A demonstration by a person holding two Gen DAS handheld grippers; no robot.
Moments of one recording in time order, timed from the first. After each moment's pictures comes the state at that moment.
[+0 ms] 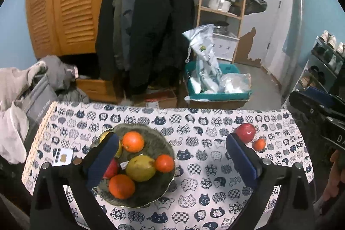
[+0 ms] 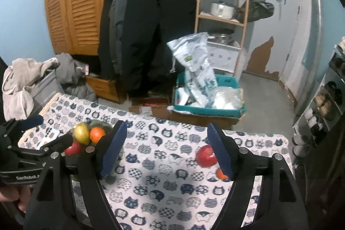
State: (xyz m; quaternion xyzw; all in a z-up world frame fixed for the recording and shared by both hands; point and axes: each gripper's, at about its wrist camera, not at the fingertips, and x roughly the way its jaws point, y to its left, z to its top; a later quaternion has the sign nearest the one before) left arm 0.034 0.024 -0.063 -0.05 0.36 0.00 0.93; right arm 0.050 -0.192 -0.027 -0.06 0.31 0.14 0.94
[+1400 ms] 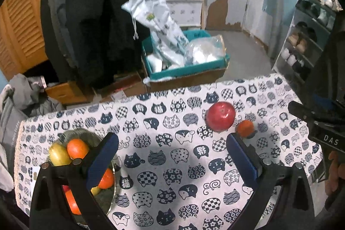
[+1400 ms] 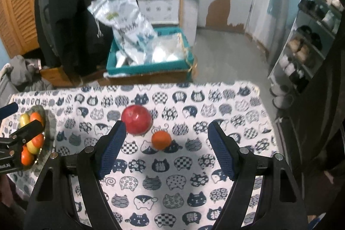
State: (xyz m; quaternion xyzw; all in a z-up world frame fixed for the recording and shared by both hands) left arm 0.112 -0.109 -0.135 0.04 0.43 -0.07 0.90; right arm 0.103 -0.342 -0.133 0.00 0.43 0.03 0.90
